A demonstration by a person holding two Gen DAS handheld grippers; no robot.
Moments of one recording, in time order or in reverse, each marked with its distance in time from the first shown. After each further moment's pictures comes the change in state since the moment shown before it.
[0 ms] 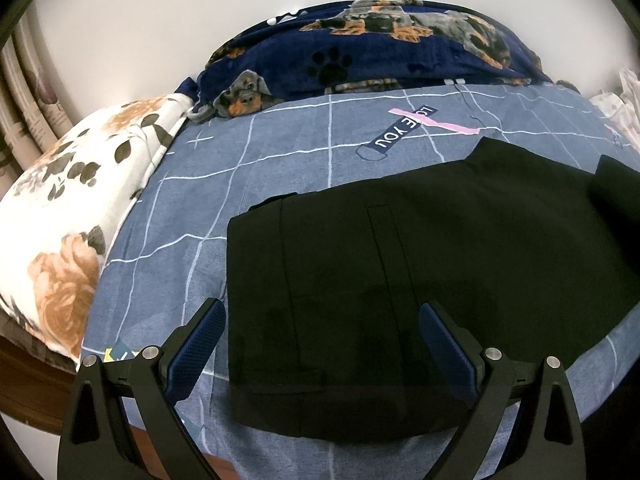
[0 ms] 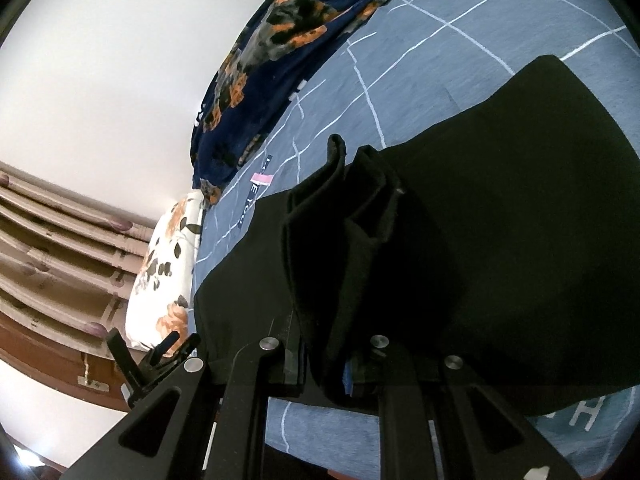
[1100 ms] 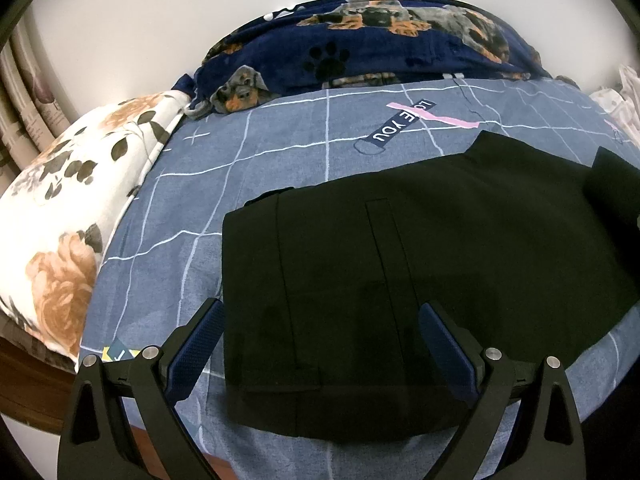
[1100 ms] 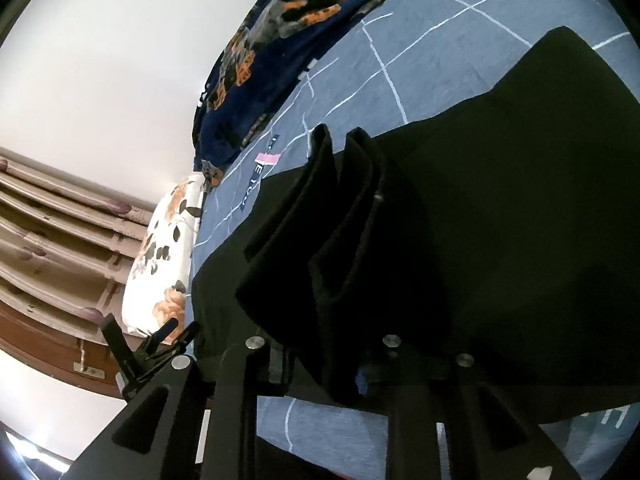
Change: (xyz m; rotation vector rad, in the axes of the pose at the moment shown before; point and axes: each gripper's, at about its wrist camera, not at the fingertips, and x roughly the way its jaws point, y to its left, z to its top) left arm 0.004 -0.002 -0.003 0.011 0.011 -0.004; right arm 0.017 0.010 -0.009 -0.018 0.046 0.001
